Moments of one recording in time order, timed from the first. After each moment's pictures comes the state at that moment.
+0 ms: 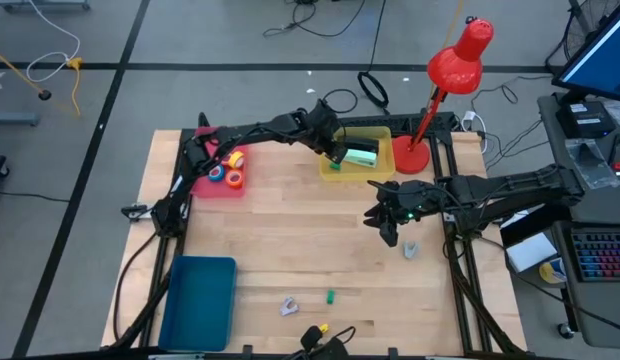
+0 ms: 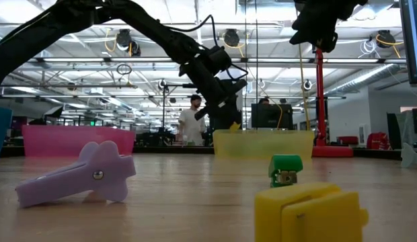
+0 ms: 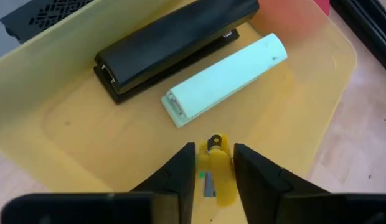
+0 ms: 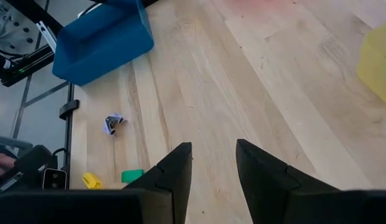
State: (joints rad) left arm 0.50 2.24 1.86 -0.48 0.20 -0.35; right arm 0.11 1.04 0.89 -0.50 0.06 0.54
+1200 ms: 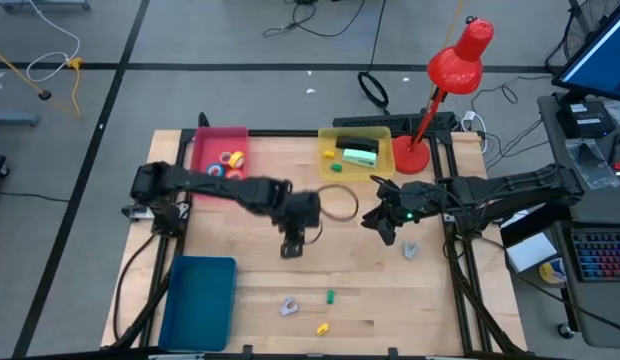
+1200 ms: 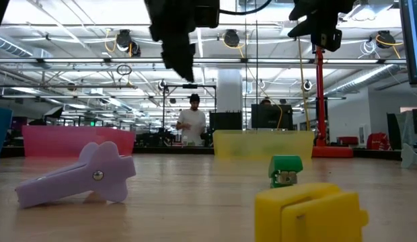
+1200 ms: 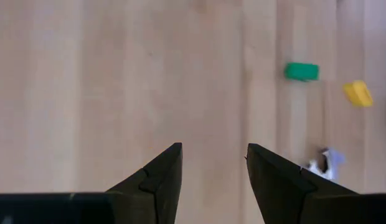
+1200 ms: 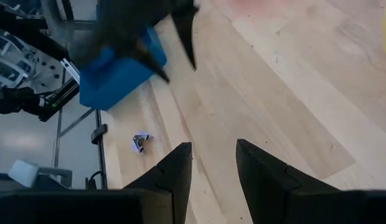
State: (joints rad) left arm -0.04 1.80 1.53 -0.86 0.18 -0.12; right arm 0.13 1.04 0.89 -0.45 0.05 0.74
